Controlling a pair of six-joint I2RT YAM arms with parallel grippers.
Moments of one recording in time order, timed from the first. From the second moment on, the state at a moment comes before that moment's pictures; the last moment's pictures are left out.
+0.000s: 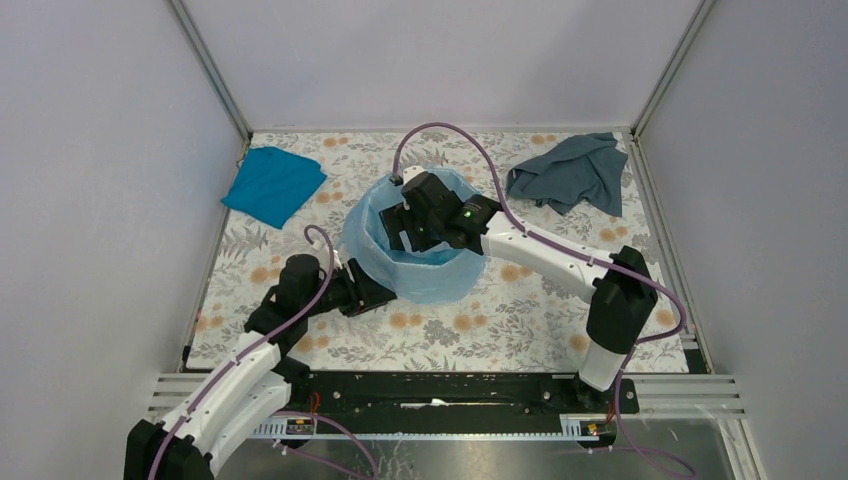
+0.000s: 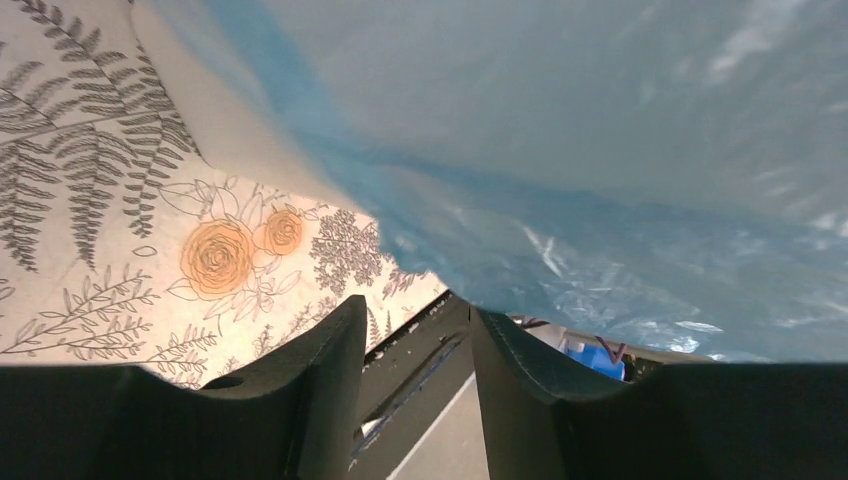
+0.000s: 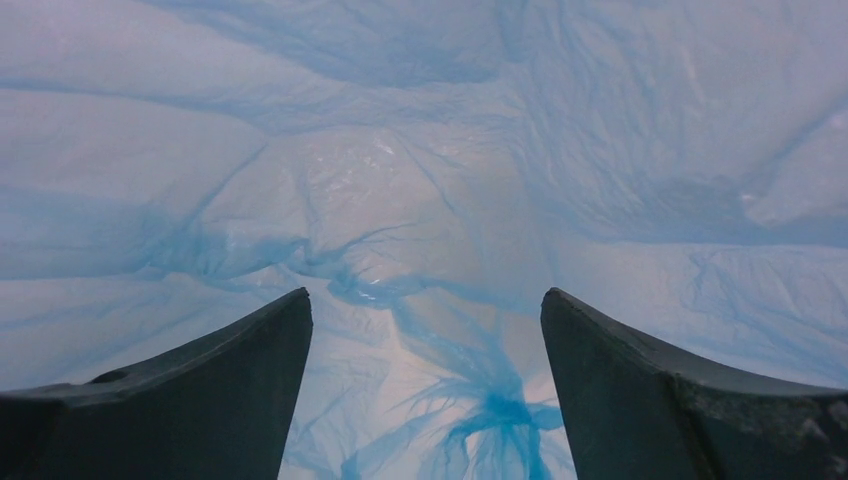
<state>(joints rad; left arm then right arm) -0.39 0.69 0.35 -0.18 0.57 -0.94 0.92 1.76 1.54 -0.60 0.09 0.35</state>
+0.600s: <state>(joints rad) -0.39 0.72 0.35 -0.19 0.46 -0.94 0.92 1.55 1.58 -0.63 0.09 0.33</state>
